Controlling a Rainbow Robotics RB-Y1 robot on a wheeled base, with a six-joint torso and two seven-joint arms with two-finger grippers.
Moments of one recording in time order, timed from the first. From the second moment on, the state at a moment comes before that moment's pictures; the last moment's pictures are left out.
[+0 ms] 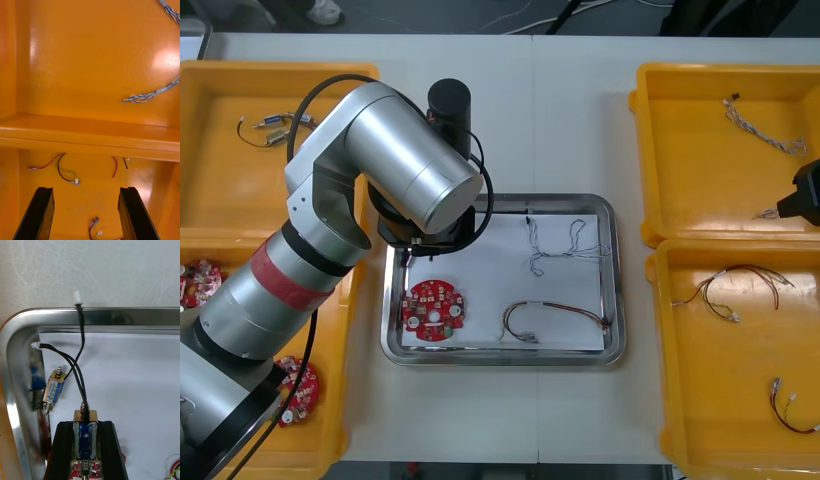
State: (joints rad) right arm -0.39 -0.80 -0.24 -2.07 -0.83 1.92 1.32; left arm -0.72 0.33 -0.50 -1.76 0.32 1.85 -0.77
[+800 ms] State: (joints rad) right arm -0.24 -0.80 -0.30 -2.19 -0.85 1.92 1.15; left arm -0.73 0.30 -0.55 -1.66 0.29 1.78 -0.77
